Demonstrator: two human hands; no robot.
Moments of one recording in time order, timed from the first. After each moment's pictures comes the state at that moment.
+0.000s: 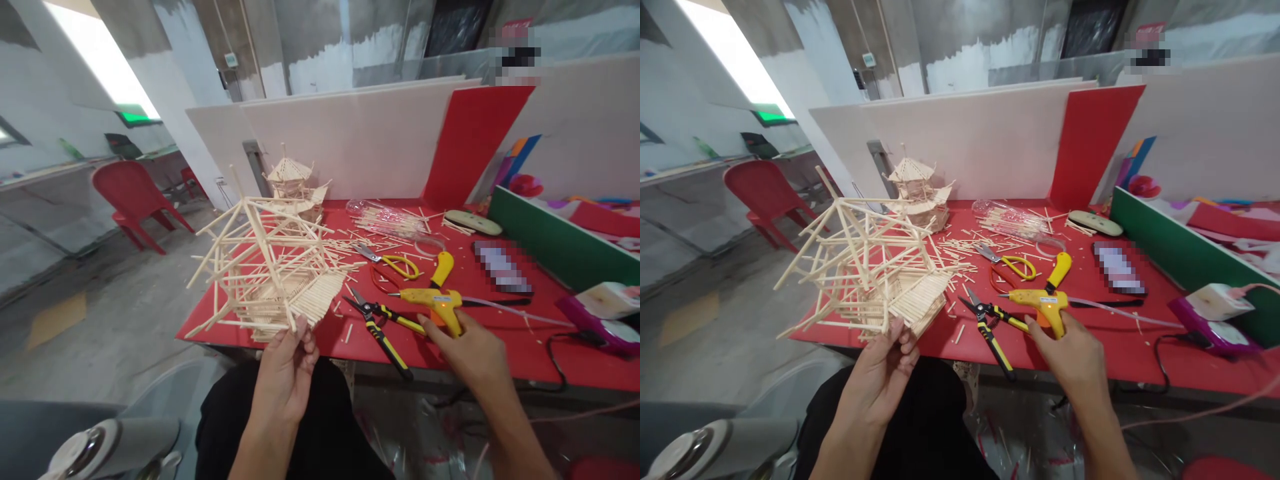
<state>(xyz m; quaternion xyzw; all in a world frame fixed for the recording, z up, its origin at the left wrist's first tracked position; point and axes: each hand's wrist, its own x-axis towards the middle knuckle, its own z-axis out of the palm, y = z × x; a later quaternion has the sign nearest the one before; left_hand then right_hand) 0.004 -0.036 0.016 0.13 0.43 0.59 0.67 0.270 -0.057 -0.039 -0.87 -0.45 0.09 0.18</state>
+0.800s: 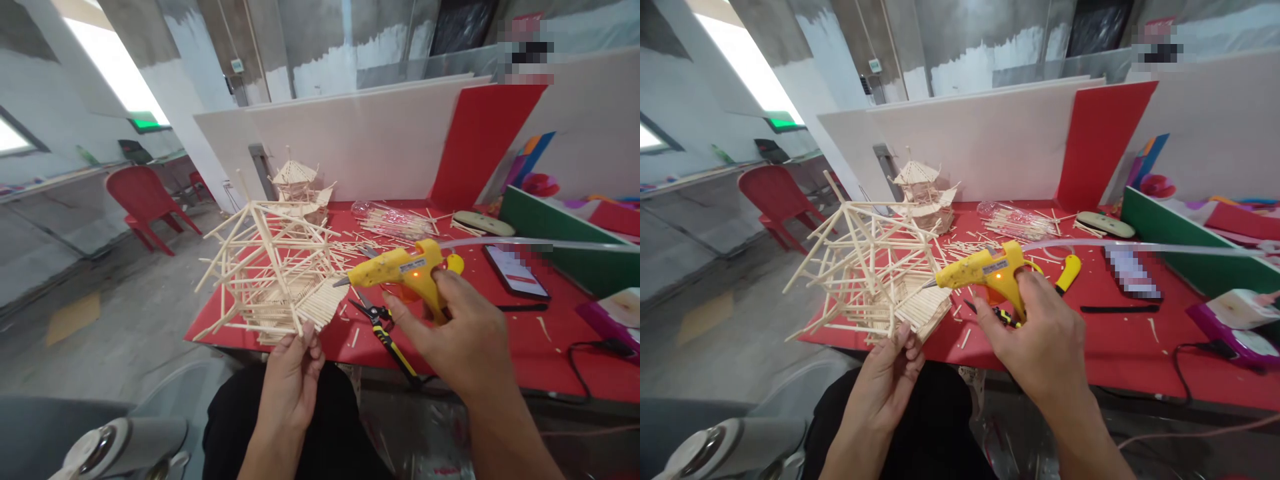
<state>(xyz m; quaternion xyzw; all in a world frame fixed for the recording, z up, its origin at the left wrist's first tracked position) 0.005 -0.036 0.013 0.13 0.44 0.60 0.66 0.198 -0.040 0.048 -0.64 -0.61 -0.17 0.43</state>
